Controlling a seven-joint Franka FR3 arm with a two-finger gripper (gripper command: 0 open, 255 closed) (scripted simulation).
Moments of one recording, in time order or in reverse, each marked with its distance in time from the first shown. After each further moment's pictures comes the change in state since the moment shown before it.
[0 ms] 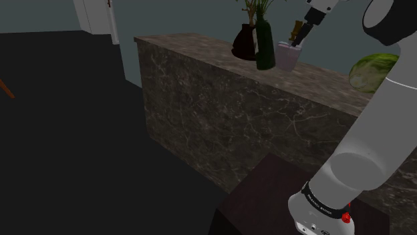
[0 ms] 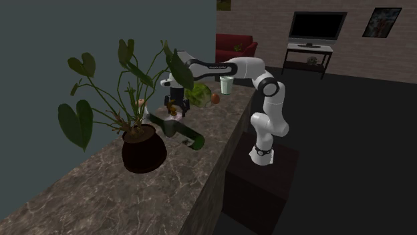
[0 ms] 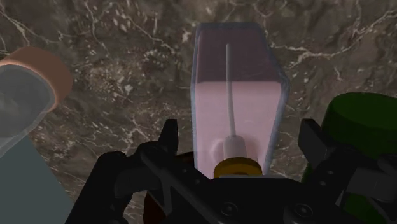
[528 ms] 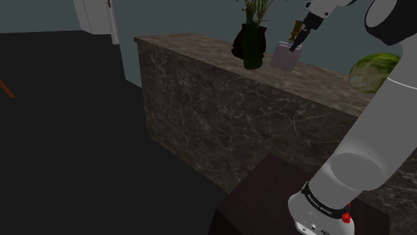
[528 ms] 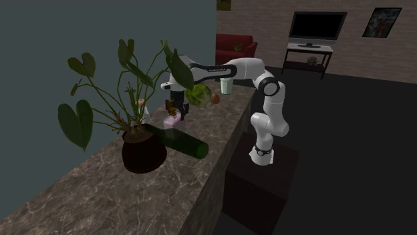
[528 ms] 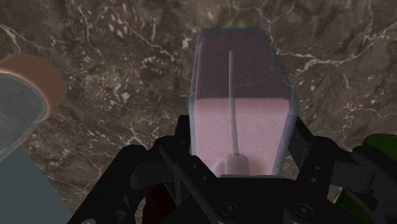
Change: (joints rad) arm 0.006 -0.013 0.003 -0.060 -0.006 0.054 -0.007
